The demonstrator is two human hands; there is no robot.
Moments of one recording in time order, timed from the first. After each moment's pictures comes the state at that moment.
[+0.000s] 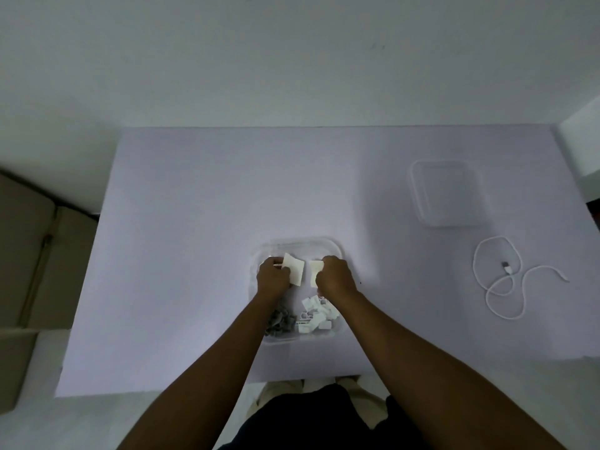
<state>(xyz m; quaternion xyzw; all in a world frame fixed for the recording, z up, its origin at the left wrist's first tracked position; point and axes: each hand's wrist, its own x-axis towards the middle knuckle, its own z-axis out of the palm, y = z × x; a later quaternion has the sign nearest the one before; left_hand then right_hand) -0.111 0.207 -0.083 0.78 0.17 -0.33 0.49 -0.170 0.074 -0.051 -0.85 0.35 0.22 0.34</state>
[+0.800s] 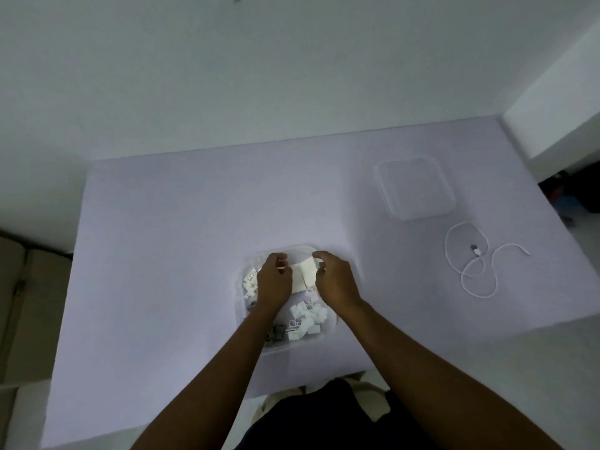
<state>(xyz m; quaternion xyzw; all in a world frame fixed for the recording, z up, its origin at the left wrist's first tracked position) -0.128 0.186 -0.061 0.86 -0.02 -0.23 0.46 -0.199 0.065 -0.032 -0.85 0.34 0.03 0.40</state>
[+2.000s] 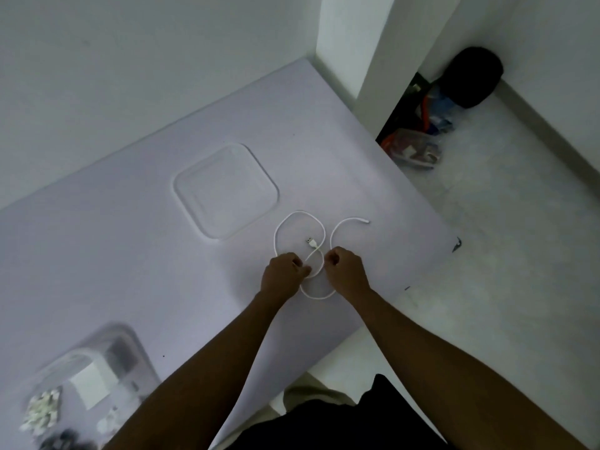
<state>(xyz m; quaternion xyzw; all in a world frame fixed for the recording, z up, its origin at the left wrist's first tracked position) -0.296 -0.235 -0.106 0.84 -0.32 -0.40 0.18 -0.435 -0.325 -0.124 -0.74 0.55 -0.02 0.39</state>
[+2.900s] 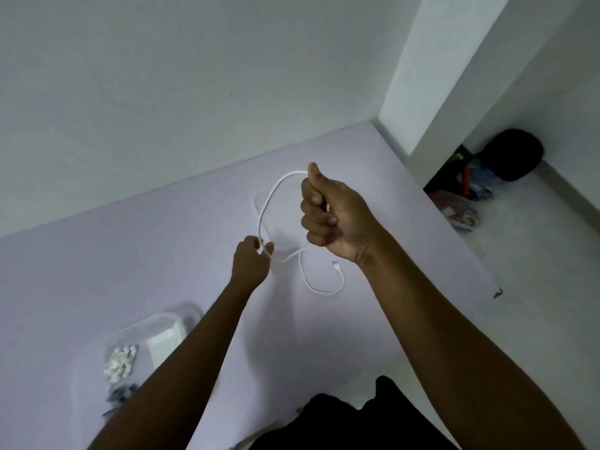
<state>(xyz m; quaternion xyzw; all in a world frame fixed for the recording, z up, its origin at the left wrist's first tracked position) -0.188 -0.162 -0.012 0.87 -0.19 -0.31 0.34 -0.309 -0.300 0.151 -0.44 0.19 -0.04 0.88</state>
